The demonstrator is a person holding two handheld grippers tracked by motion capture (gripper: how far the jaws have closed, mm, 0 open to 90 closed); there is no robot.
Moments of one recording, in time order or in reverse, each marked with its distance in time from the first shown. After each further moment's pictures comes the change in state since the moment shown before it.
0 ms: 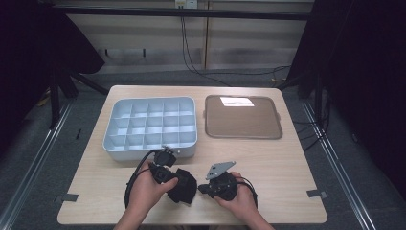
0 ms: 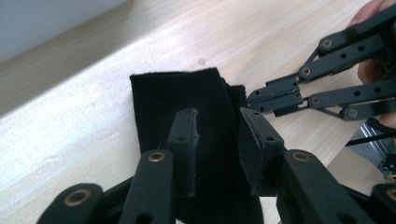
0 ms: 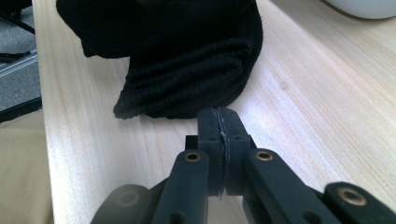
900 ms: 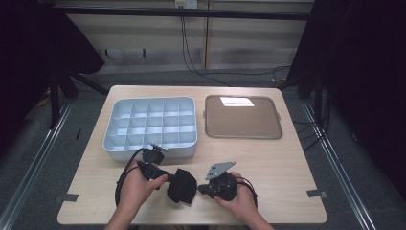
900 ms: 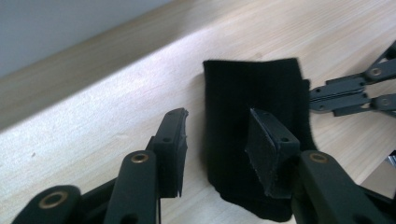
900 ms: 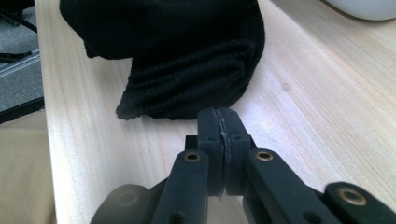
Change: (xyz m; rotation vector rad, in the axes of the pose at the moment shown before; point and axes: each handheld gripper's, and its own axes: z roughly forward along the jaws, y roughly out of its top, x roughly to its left) left arm 0.033 -0.012 -0.002 0.021 0.060 -0.067; right arm 0.001 0.001 0.000 -0.008 0.008 -0.007
